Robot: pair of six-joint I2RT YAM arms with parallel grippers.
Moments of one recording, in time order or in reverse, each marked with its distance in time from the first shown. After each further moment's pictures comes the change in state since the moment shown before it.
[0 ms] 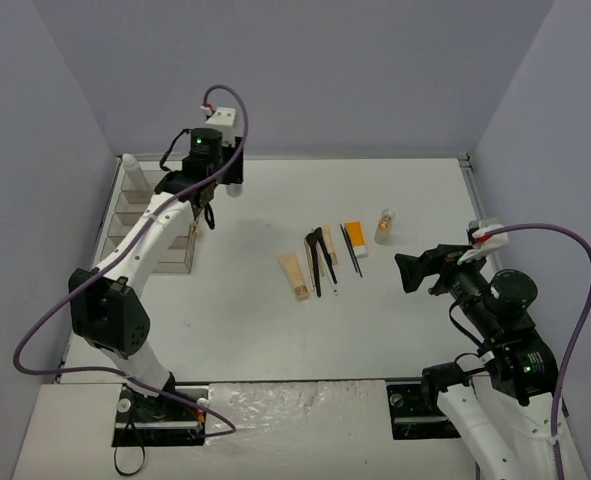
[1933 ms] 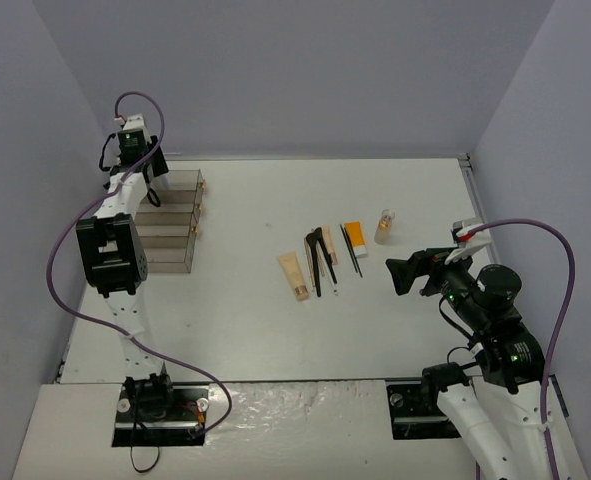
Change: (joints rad) left arm 0.502 0.534 0.279 0.155 0.095 -0.058; right arm 0.000 0.014 -0.087 0.040 -0.052 -0.008
